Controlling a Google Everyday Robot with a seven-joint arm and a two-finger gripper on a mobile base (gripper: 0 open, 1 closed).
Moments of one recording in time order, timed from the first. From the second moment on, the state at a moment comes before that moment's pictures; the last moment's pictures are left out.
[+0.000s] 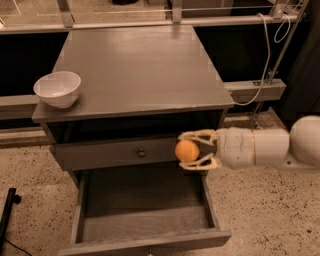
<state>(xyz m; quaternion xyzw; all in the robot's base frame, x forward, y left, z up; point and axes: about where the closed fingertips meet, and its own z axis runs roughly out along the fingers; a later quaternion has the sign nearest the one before) 0.471 -0.070 0.806 -0.68 0.44 0.19 0.56</state>
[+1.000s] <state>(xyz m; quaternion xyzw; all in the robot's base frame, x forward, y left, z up) 0.679 0.007 0.908 -0.52 0.56 0.30 0.56</state>
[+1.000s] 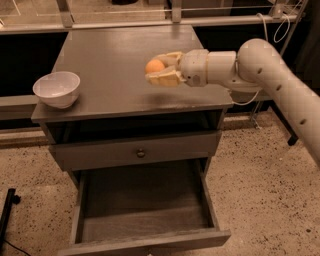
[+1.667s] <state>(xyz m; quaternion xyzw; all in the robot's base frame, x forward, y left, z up) 0.741 0.025 0.835 -0.50 0.66 0.31 0.47</state>
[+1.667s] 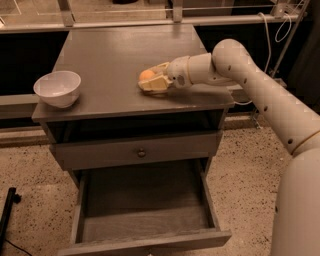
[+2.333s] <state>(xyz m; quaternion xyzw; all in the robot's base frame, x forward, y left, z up) 0.741 0.025 0.835 -0.50 0.66 0.31 0.47</state>
